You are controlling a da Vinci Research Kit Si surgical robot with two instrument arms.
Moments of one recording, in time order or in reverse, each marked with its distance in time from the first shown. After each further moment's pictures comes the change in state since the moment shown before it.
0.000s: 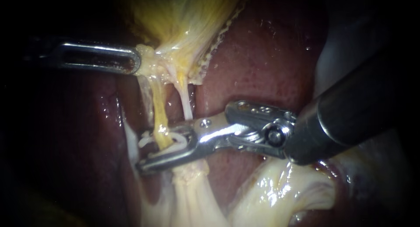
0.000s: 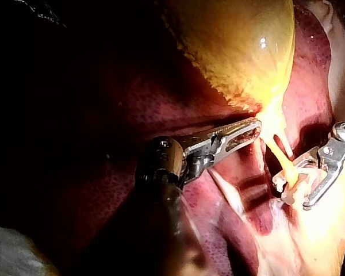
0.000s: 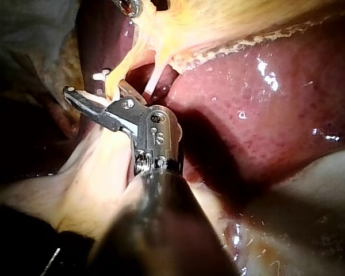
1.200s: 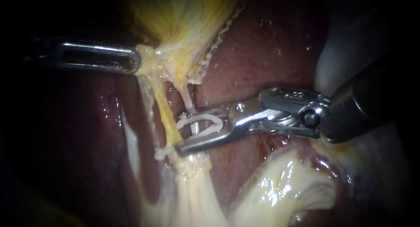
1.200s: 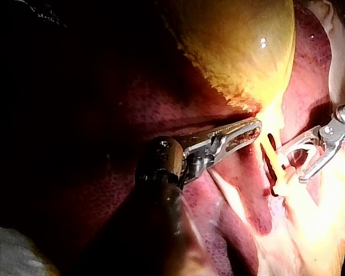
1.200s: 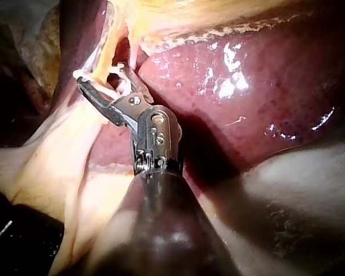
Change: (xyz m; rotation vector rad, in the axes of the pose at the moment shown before) right arm -0.003 0.003 -0.006 -0.180 -0.112 -0.046; left arm 0.000 0.000 0.000 0.000 0.000 0.000
